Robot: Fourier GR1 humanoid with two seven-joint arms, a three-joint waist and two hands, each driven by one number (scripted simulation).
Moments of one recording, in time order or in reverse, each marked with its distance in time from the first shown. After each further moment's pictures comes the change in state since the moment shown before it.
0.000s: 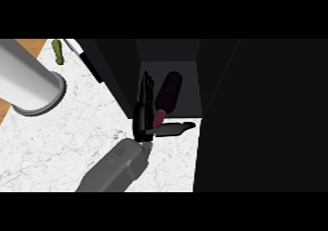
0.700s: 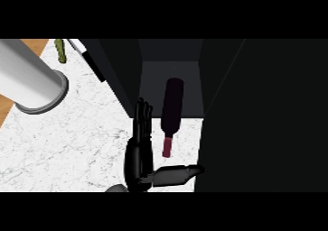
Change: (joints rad) left arm 0.333 0.081 -0.181 -0.597 -0.184 0.243 0.162; right arm 0.041 -0.002 0.006 -0.010 0.015 0.007 -0.028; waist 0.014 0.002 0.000
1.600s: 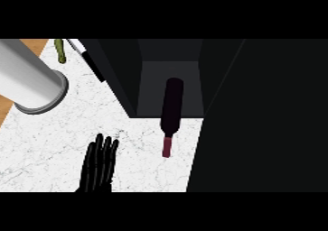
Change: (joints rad) left arm 0.338 0.311 -0.065 -0.480 -0.077 -0.101 0.033; right arm 0.026 -0.037 0.024 0.007 -0.036 0.111 0.050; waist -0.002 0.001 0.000
